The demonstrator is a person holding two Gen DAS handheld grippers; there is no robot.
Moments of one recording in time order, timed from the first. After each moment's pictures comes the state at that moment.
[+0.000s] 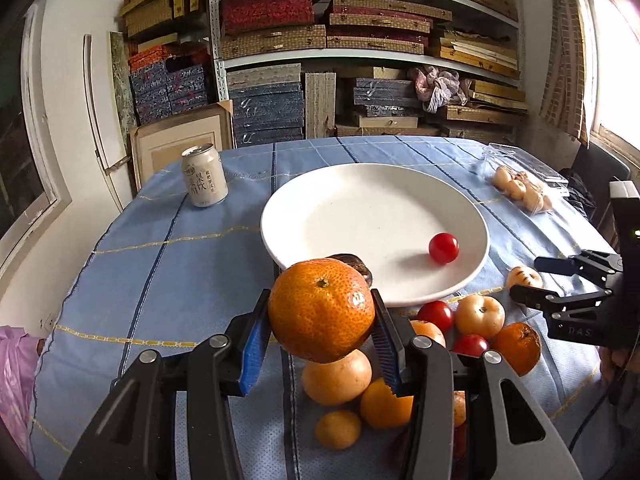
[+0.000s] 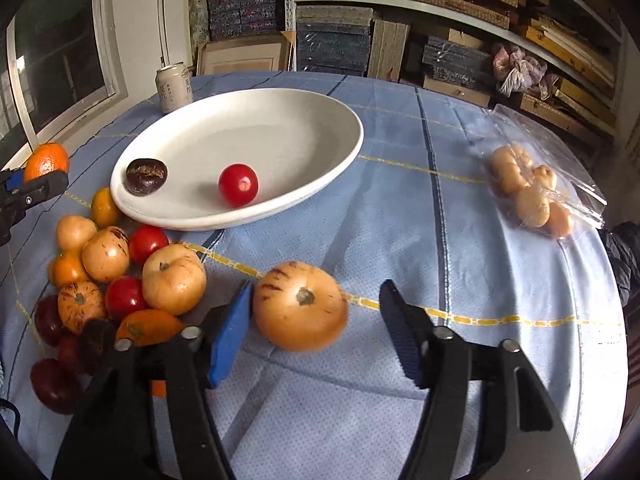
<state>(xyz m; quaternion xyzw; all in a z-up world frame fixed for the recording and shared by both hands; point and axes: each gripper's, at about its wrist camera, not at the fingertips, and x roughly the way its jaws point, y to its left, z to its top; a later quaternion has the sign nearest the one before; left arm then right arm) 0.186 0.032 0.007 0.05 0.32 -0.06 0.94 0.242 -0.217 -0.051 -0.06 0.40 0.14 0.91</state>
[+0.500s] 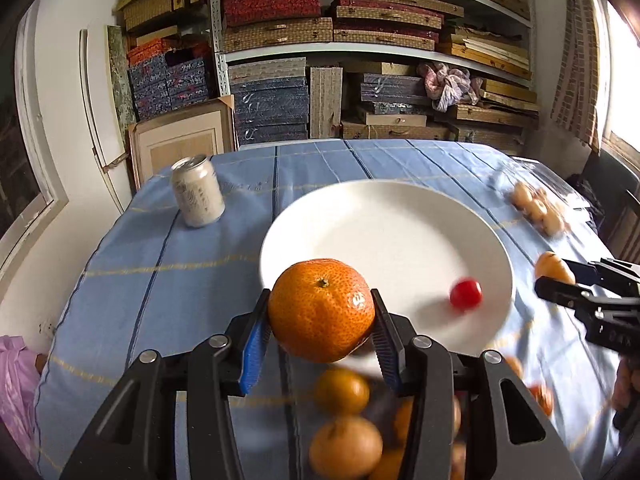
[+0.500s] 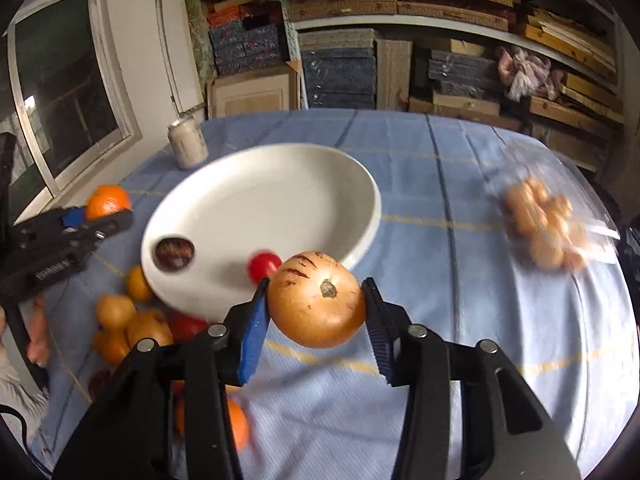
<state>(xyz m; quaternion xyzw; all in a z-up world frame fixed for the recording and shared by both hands) 0.252 0.028 0.019 0.05 0.34 -0.05 0.94 0.268 -0.210 -0.002 0.01 0.36 0.17 0.92</state>
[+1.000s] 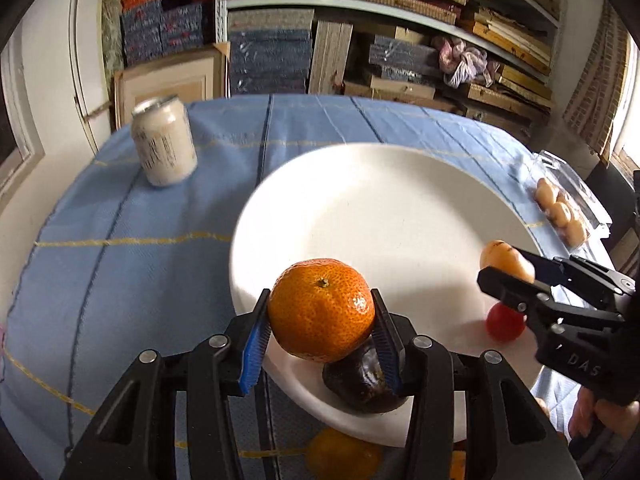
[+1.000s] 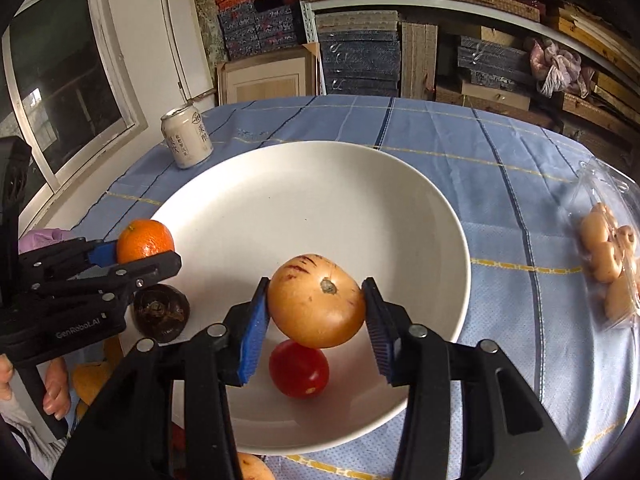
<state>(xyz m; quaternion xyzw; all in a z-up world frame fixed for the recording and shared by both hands) 0.317 0.039 -0.022 -0.01 0.41 -0.07 0.91 0.350 -0.154 -0.028 0.00 0.39 0.19 0.90</state>
